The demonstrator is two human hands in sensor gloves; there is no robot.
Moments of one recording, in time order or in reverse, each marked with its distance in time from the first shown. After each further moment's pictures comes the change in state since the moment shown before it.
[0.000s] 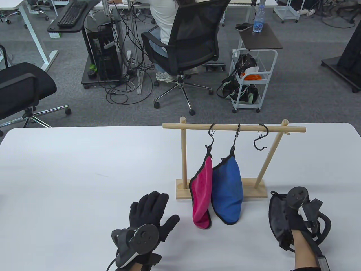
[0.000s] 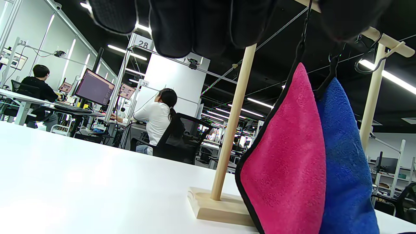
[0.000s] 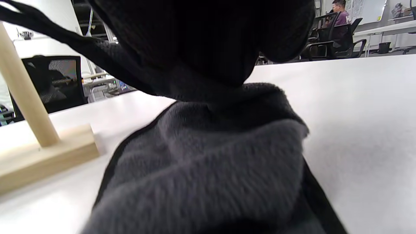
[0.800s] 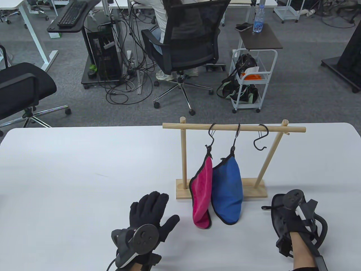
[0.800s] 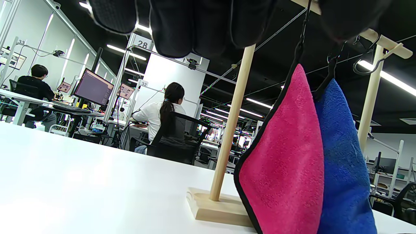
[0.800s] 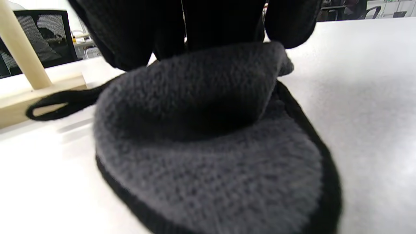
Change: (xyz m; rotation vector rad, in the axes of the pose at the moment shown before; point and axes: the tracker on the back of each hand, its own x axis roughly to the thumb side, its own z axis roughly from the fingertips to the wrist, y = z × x) left_hand 0.000 0.000 0.000 0.001 -0.004 0.003; right_hand -0.005 0.019 -0.003 0.141 0.007 0.020
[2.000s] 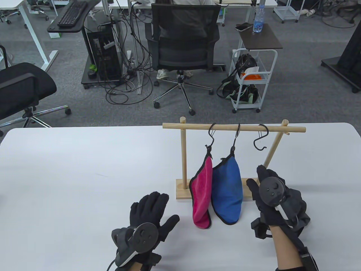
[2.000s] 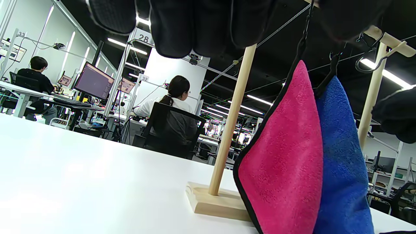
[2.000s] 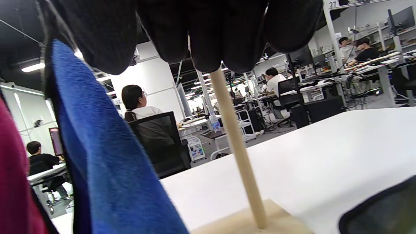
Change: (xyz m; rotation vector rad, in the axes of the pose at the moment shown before) left_hand -0.001 0.000 -0.001 -0.022 0.006 0.016; right_hand 0.108 -0.092 0.095 -0.330 -0.429 -0.196
